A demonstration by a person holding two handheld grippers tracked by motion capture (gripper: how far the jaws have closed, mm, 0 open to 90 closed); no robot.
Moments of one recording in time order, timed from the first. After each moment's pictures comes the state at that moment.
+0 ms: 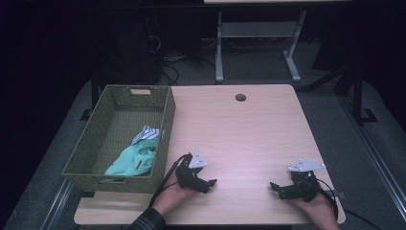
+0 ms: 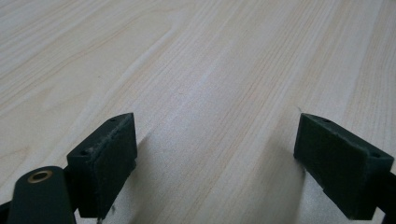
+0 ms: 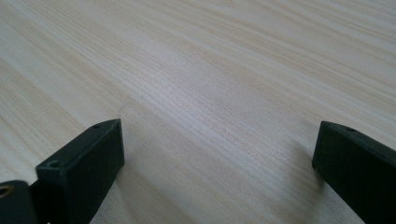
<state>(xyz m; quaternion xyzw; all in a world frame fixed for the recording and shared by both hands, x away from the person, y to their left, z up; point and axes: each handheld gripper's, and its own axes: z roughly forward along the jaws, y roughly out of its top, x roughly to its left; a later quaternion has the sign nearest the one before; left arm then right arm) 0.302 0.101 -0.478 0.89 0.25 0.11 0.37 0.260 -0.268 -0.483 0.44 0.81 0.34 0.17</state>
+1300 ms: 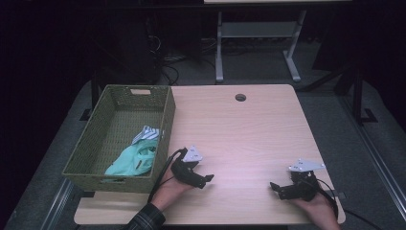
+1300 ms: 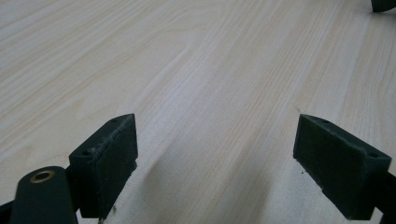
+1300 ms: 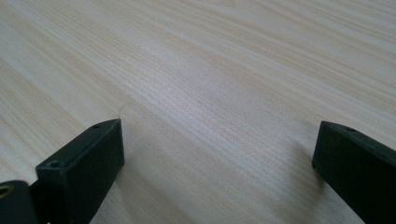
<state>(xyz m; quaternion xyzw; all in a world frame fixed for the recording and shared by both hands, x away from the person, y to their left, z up) 0.311 0.113 -0.460 0.88 0.25 0.10 0.39 0.260 -0.268 -0.483 0.44 0.82 0.34 0.17</state>
